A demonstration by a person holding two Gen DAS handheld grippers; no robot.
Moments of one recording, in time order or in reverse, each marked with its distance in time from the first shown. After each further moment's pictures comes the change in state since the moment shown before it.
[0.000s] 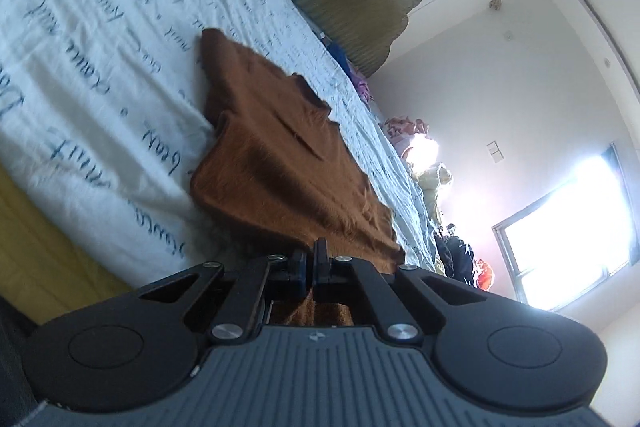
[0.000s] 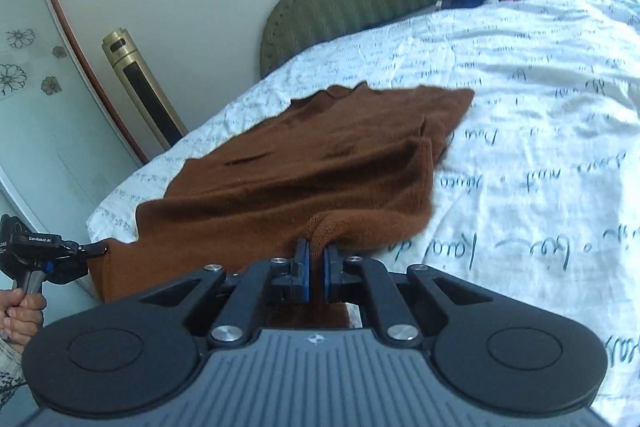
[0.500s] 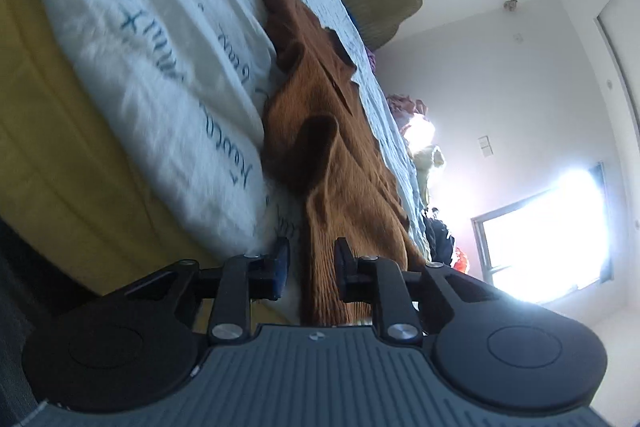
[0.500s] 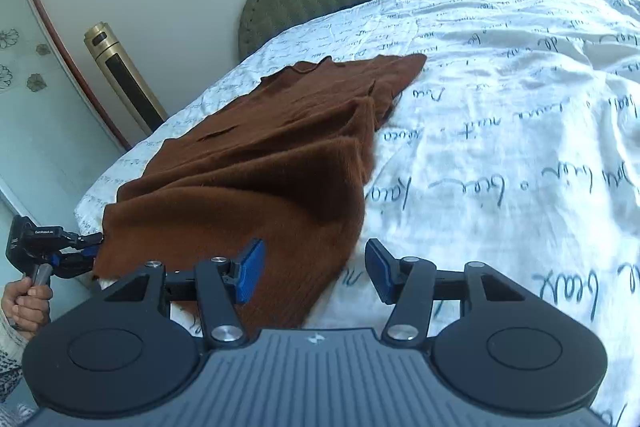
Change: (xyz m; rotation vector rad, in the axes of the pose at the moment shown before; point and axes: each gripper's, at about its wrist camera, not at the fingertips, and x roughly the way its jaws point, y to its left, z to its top) left arm 0.008 0.064 -0.040 -0.153 0.128 -0.094; right arm -0.016 -0.043 -0.046 0.095 0.098 -0.011
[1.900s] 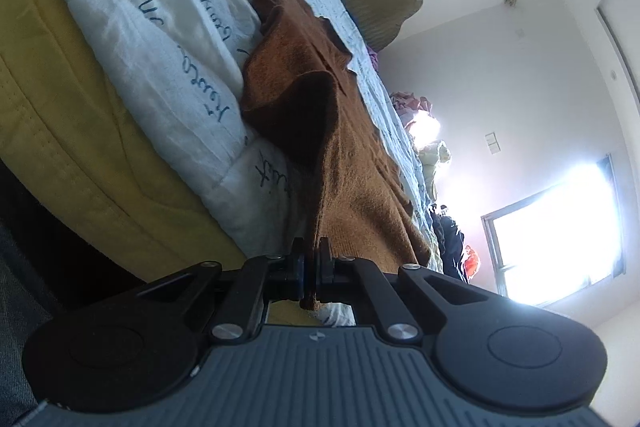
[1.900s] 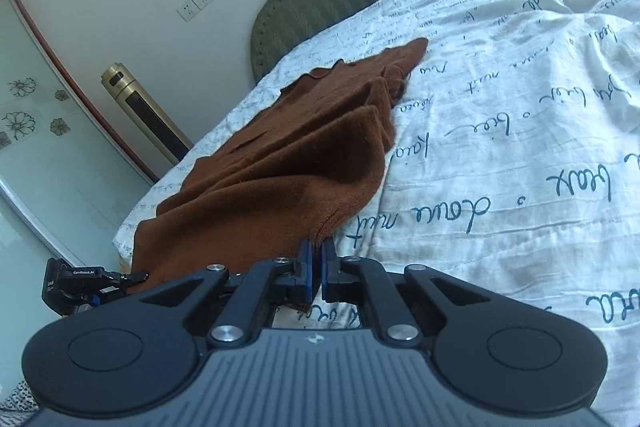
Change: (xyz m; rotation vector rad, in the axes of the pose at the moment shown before) left arm -0.001 -0.027 -0.037 0.046 -0.038 0.043; right arm -0.024 0.012 -0.025 0.097 -0.098 0.111
